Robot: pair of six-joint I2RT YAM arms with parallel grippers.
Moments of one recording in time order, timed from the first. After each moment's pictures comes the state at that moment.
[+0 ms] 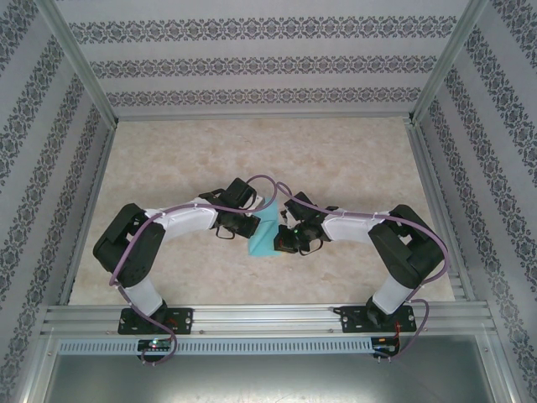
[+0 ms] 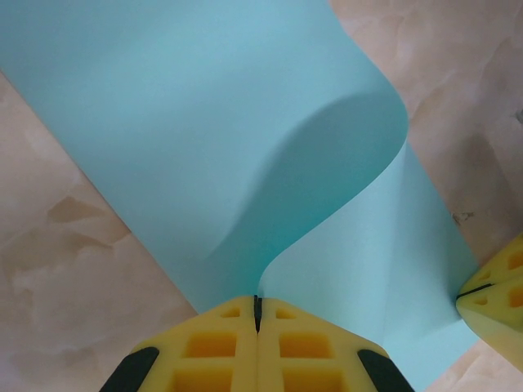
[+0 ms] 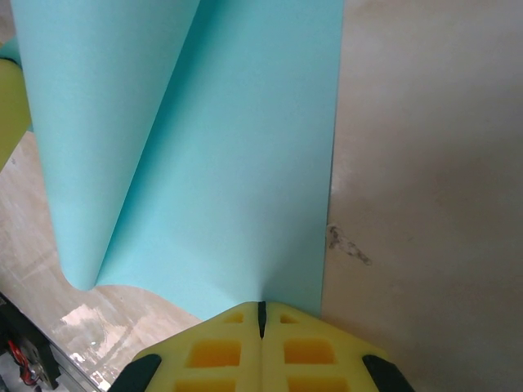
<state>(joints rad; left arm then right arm) -0.63 1.71 0.98 -0.41 0.18 -0.19 0.68 1.67 0.78 -0.27 -0.47 0.77</state>
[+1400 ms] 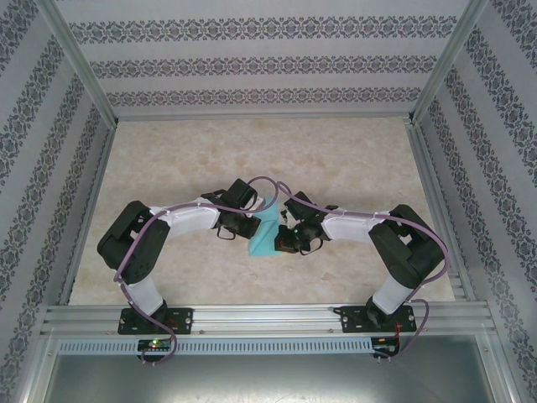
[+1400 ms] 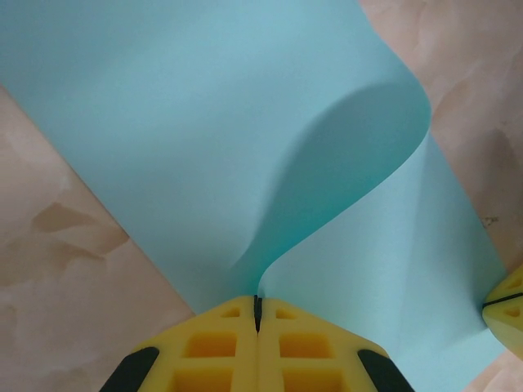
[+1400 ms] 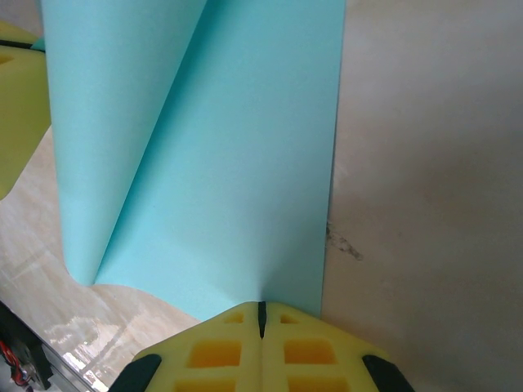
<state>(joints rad) -0.62 1.74 0.98 -0.40 0.18 -0.18 0.68 1.67 0.79 -0.29 -0.46 0.75</state>
